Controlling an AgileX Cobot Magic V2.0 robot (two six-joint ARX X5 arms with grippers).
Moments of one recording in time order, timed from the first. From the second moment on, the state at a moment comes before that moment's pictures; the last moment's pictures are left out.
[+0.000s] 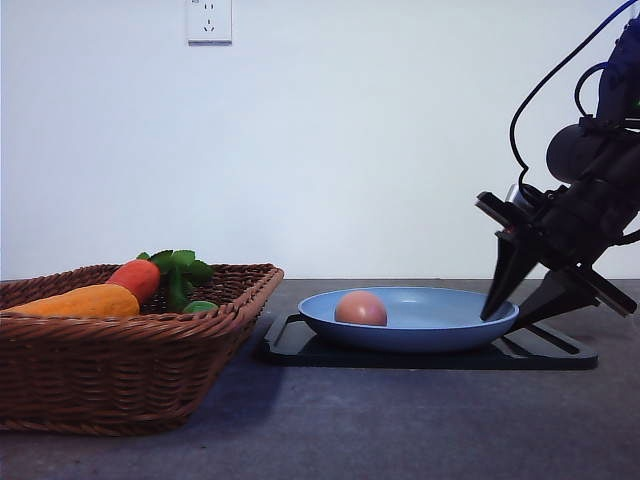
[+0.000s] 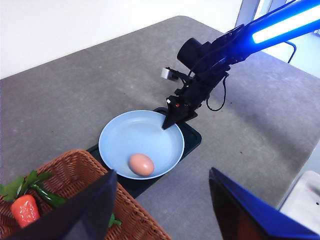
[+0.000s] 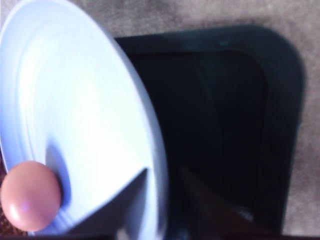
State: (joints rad) left_arx -0.90 0.84 1.29 -0.83 -0.08 -0.10; right_arx 0.06 1.93 1.23 -0.52 -0.65 0.27
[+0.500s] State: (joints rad) left_arx -0.90 0.91 1.29 -0.83 -0.23 -0.09; right_arx -0.01 1.80 1.32 -0.78 -0.48 0.21
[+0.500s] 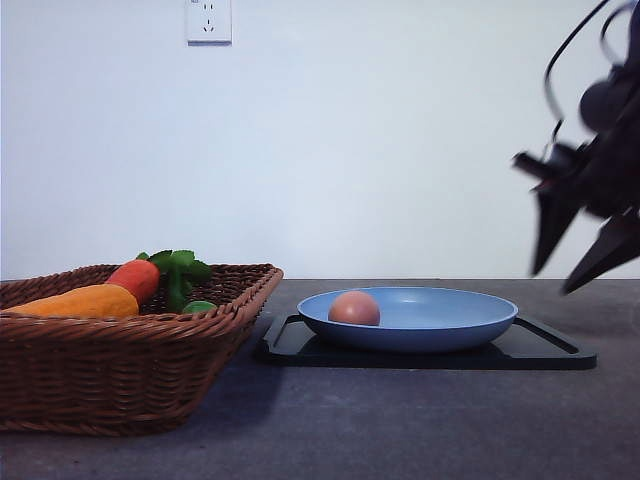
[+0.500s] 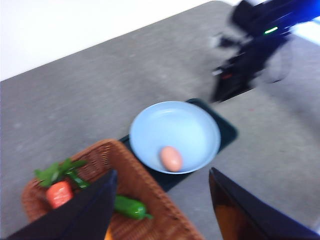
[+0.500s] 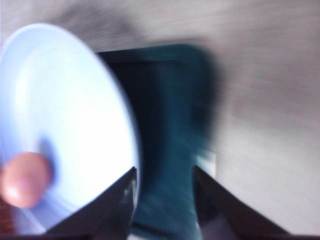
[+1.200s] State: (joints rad) left_arx -0.60 0.98 1.12 -0.81 -0.41 -0.02; right_arx 0.32 1.03 1.00 -0.65 -0.10 0.06
